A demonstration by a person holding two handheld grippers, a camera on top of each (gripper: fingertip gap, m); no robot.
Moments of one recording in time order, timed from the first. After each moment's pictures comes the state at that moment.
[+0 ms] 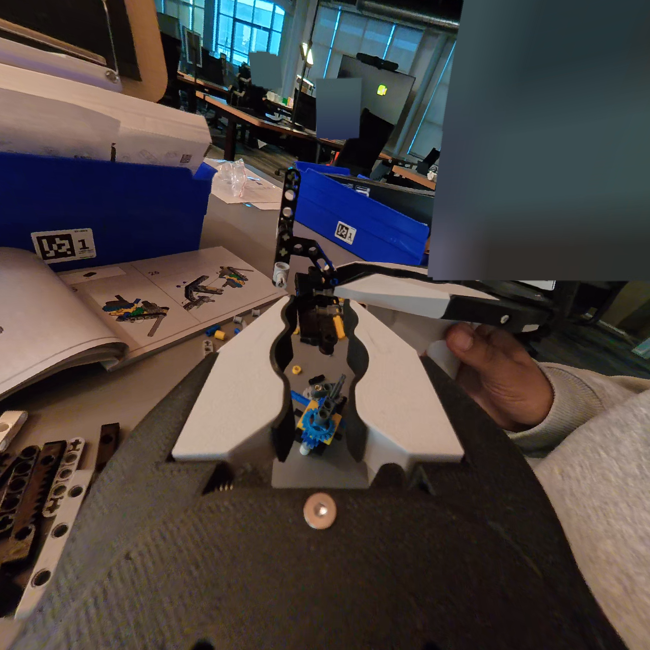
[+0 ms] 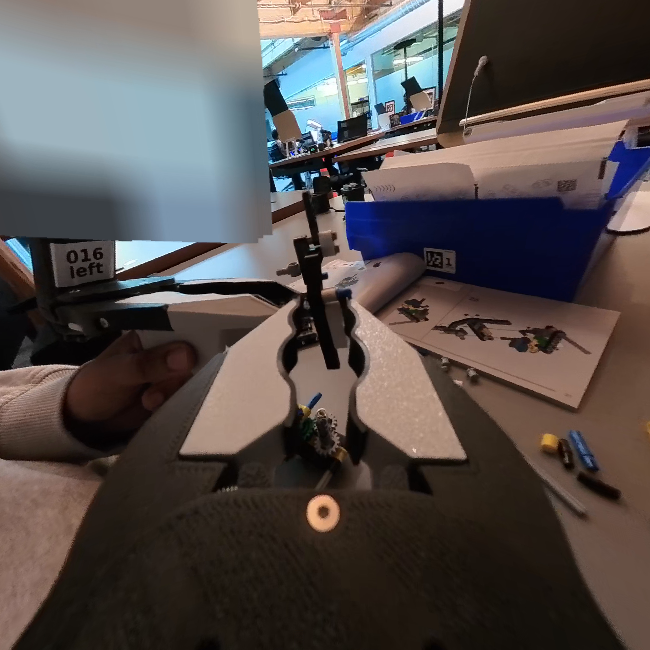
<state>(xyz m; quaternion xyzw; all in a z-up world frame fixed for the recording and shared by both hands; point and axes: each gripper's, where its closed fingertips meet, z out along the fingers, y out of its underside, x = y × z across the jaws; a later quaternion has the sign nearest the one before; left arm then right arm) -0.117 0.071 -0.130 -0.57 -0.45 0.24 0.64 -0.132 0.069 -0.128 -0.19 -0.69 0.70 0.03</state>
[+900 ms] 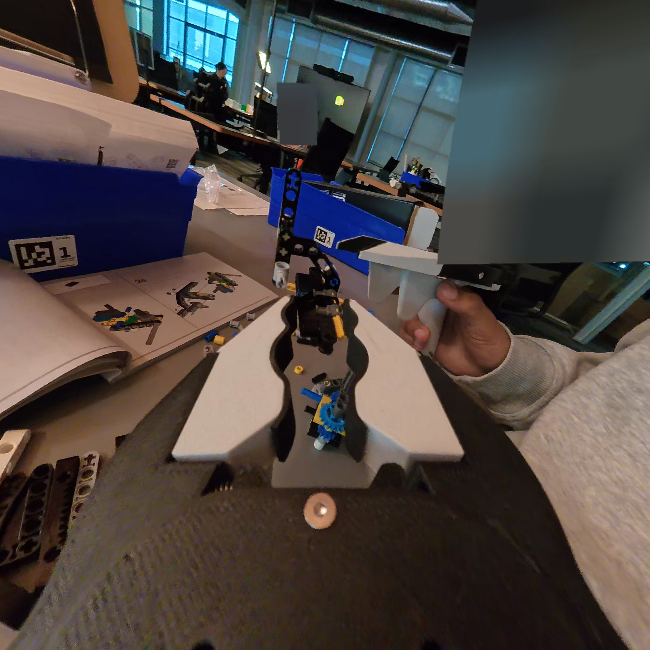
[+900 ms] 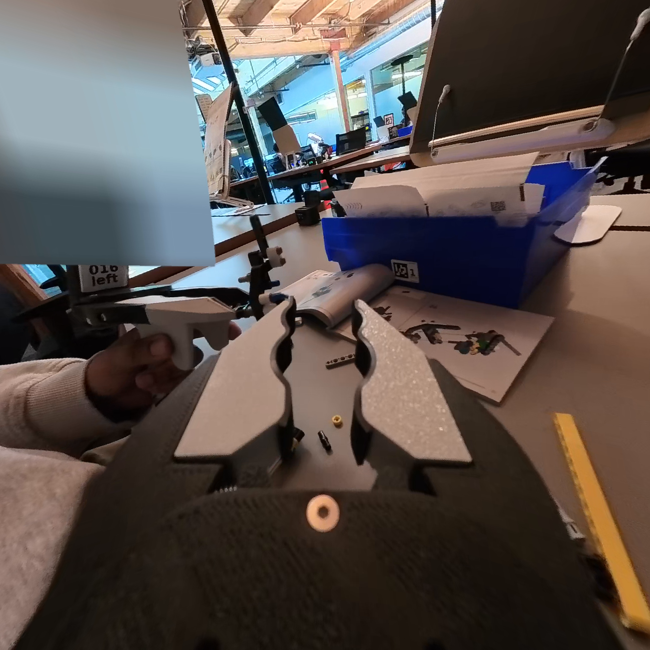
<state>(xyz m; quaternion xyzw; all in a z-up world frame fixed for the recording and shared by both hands) -0.114 0.059 -0.130 -0.58 -0.42 0.20 0.67 -0.161 0.102 -0.118 -0.19 -0.68 0.71 0.02</state>
